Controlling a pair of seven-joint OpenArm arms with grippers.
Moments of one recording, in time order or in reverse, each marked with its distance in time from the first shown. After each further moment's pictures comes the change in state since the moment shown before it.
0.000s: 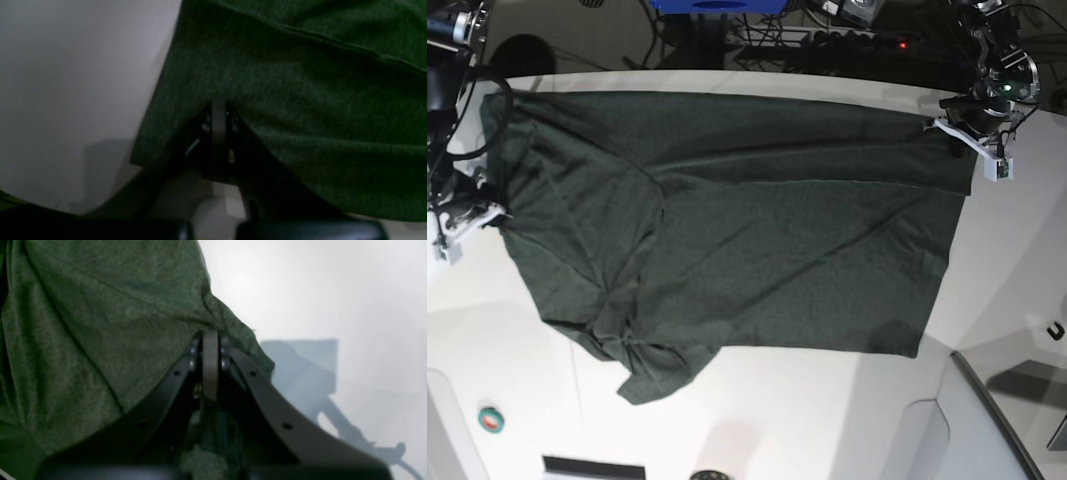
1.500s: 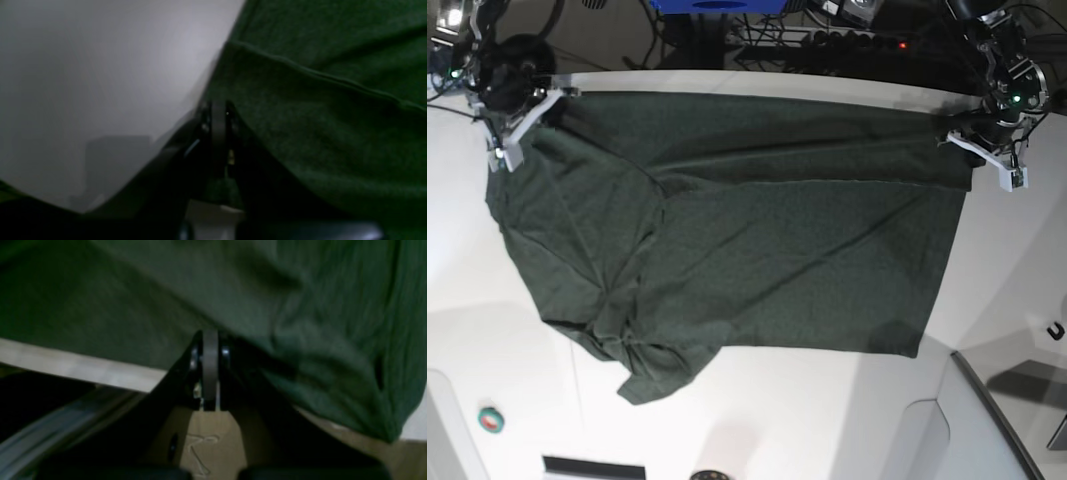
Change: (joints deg) left arm -3.7 0.2 -4.5 -0.9 0.9 0.1 1.0; right arm -29.6 -11.8 -1.9 37.8 -0.7 0.5 -11.1
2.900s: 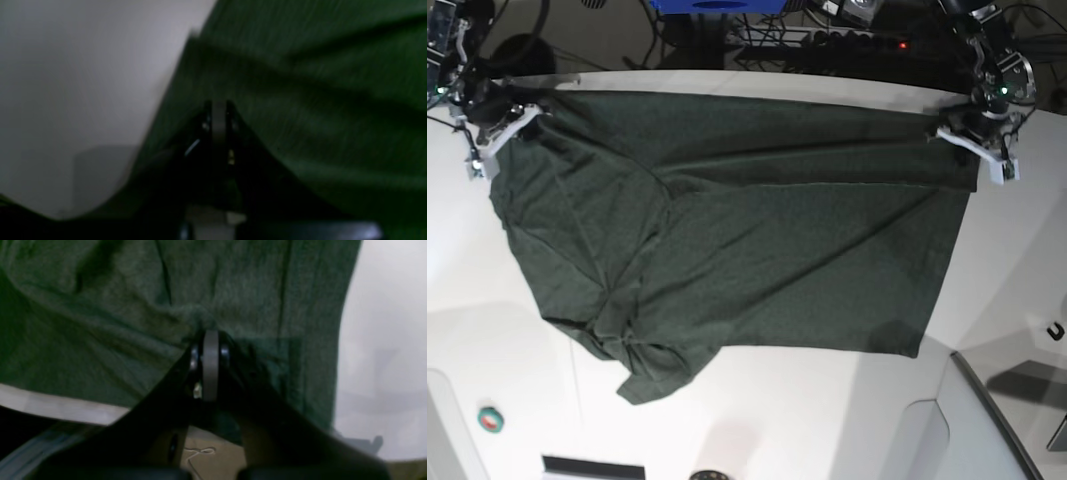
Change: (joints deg) left arm 1.4 1.6 0.5 -1.8 0.1 -0.1 -7.0; right arm 4.2 2.7 3.8 -9.6 -2.5 0.4 5.4
